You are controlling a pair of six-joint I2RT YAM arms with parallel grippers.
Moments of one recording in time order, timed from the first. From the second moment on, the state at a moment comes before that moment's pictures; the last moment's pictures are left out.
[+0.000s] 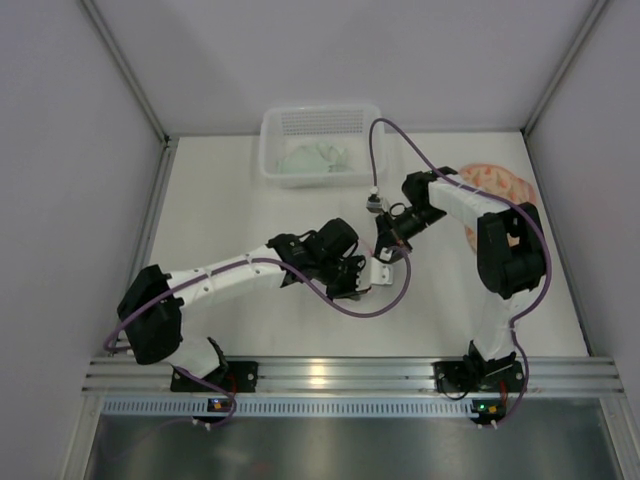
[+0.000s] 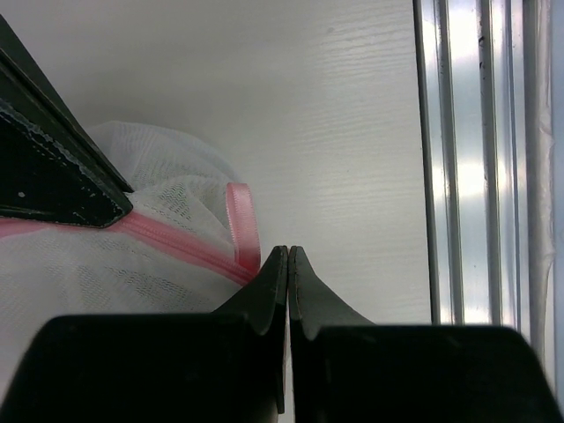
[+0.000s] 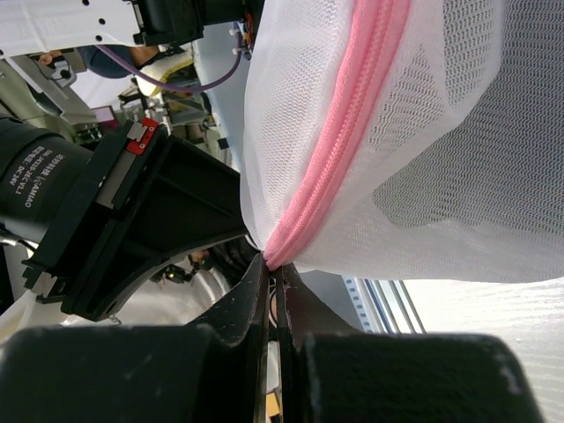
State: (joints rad) left arm -0.99 1.50 1.13 -0.56 0.45 0.53; right arm 0.35 1.91 1.40 -1.27 -1.13 -0.26
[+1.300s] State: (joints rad) left arm -0.61 1.51 1.26 -0.72 0.47 0.21; right arm 0.26 1.86 1.27 -1.10 -0.90 -0.25
